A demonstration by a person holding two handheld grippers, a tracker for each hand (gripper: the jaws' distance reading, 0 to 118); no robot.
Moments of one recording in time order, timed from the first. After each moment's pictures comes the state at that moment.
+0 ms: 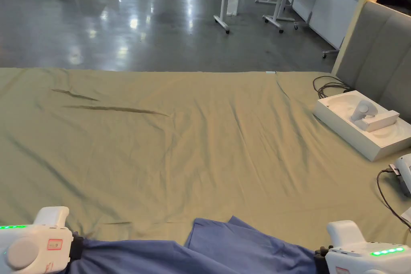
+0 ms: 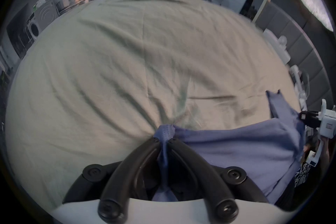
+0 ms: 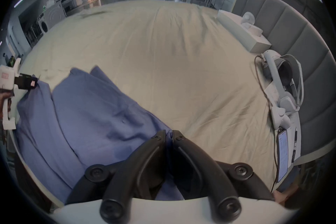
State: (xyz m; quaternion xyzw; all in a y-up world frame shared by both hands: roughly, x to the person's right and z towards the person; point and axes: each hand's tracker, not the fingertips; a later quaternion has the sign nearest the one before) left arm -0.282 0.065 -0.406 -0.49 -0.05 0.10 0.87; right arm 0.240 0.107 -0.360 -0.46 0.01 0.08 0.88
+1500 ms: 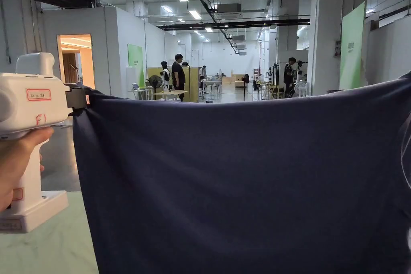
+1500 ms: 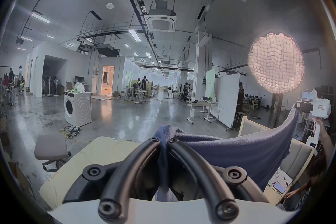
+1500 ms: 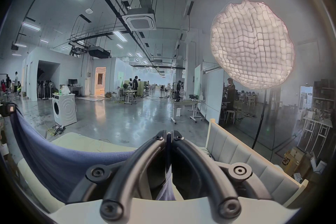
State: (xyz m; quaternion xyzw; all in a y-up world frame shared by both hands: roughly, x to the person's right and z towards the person) left arm -0.367 0.572 -0.183 -0.01 0.02 0.06 1.00; right arm 0.236 0.622 -0.290 0.00 0.01 0.04 1.00
